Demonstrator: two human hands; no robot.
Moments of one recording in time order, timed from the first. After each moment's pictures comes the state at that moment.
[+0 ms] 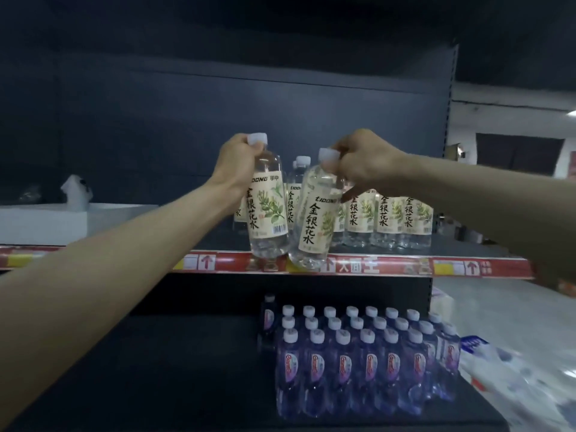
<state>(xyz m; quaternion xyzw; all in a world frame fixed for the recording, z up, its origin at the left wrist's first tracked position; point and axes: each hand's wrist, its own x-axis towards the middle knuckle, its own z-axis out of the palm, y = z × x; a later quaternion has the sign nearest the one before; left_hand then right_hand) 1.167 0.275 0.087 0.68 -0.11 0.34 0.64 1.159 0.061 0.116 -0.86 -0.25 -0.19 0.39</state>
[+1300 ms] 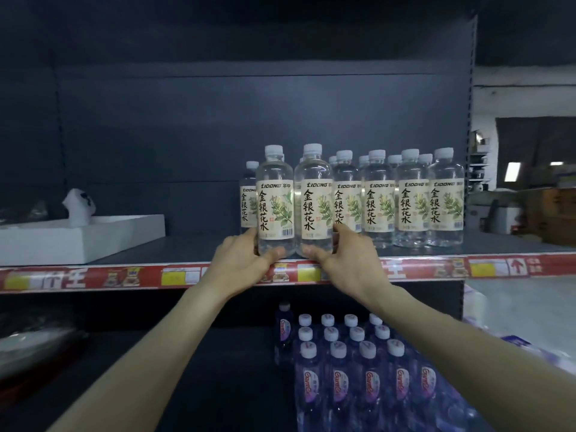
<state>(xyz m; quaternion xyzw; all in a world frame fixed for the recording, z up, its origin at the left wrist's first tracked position) 1.213 0.307 -0.040 0.91 -0.07 0.34 0.23 1.247 0.093 -0.045 -0.86 -0.18 -0.31 0.36</state>
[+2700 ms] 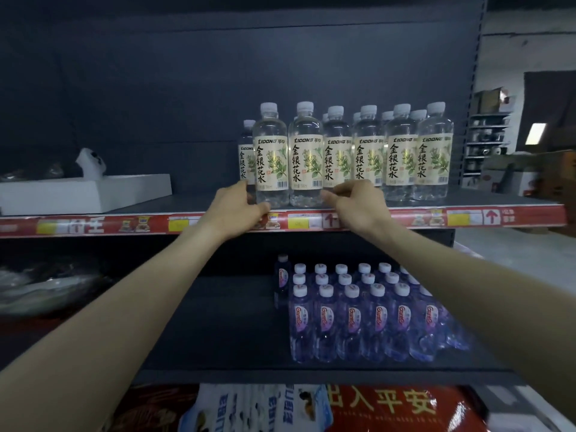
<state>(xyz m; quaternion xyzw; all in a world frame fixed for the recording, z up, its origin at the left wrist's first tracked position) 1.168 0.281 -0.025 0.93 0.01 0.27 0.26 1.218 0.053 -0.031 -0.84 -0.19 -0.22 0.45</state>
